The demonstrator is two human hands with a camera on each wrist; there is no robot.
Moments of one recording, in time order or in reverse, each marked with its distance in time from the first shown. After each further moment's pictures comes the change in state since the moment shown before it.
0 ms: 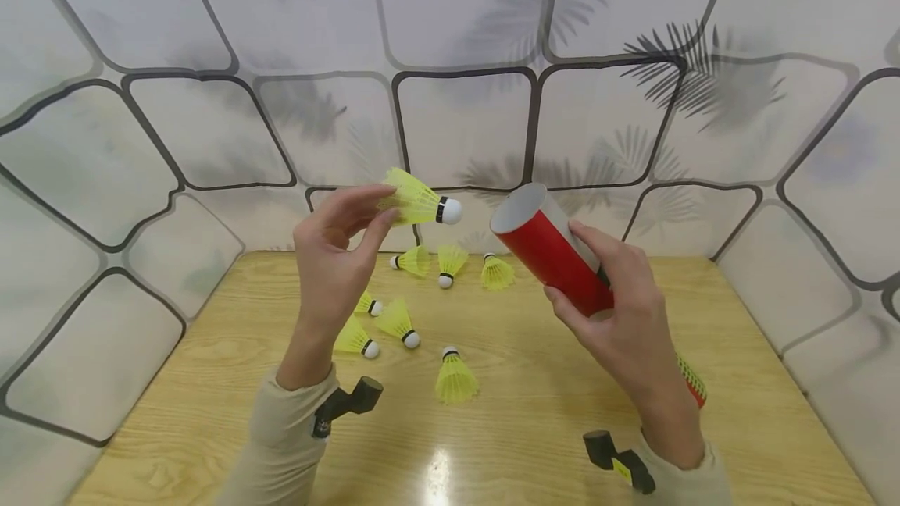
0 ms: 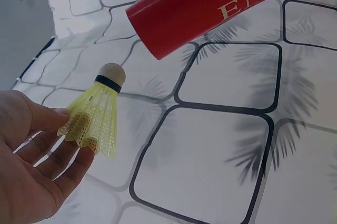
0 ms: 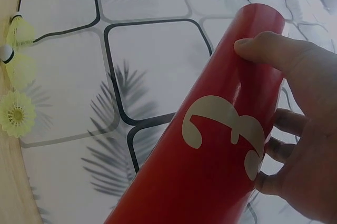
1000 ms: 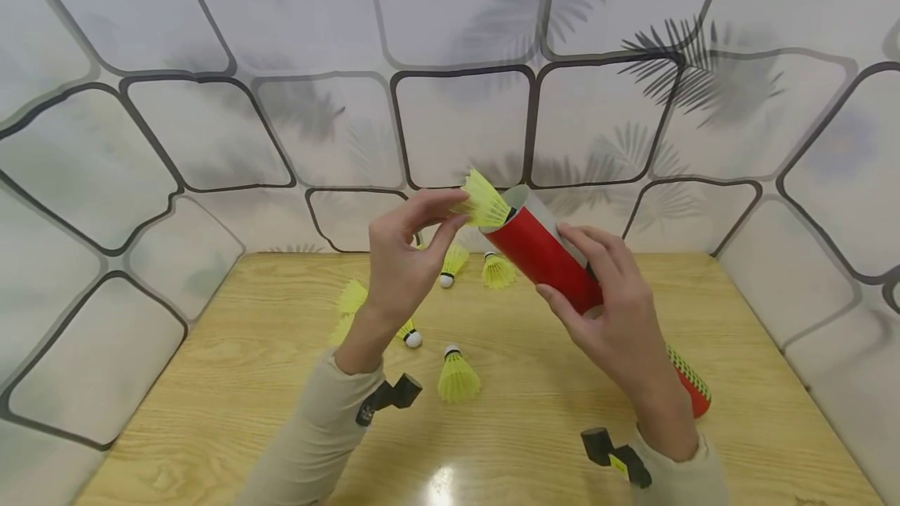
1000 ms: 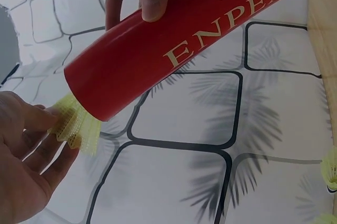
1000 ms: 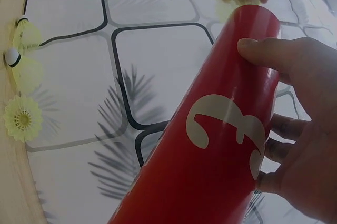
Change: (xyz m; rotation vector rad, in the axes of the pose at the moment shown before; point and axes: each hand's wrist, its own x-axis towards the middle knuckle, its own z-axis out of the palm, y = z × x) left_hand 0.002 -0.010 0.056 0.005 -0.104 0.100; right_hand 0.003 -0.004 0.003 -0.022 -0.094 -0.010
